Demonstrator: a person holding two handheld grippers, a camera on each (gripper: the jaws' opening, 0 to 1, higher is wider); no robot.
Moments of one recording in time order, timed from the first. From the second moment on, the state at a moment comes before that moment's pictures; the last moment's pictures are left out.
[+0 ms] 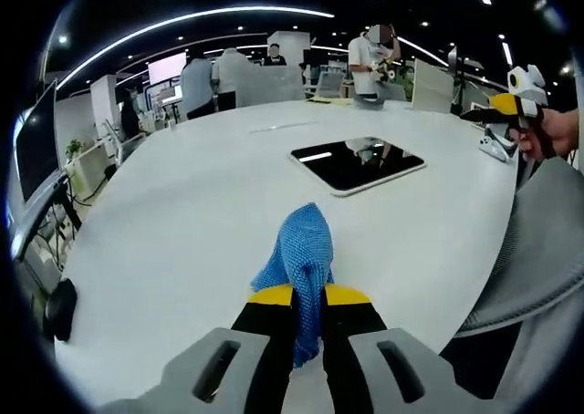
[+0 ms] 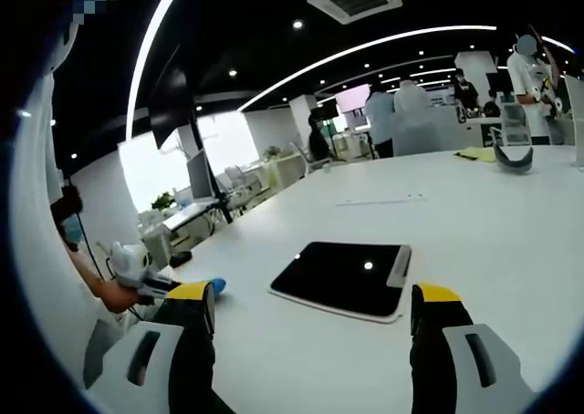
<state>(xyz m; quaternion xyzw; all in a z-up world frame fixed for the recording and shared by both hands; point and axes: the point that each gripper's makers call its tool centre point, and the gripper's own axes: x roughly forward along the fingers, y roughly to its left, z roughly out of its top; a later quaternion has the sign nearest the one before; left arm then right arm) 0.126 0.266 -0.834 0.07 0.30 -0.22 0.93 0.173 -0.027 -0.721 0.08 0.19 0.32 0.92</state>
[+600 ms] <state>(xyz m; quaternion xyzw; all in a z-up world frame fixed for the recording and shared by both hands) 0.120 0.267 -0.846 0.08 0.31 -0.22 0.92 0.173 -0.026 -0.723 0.08 0.20 0.32 0.92</state>
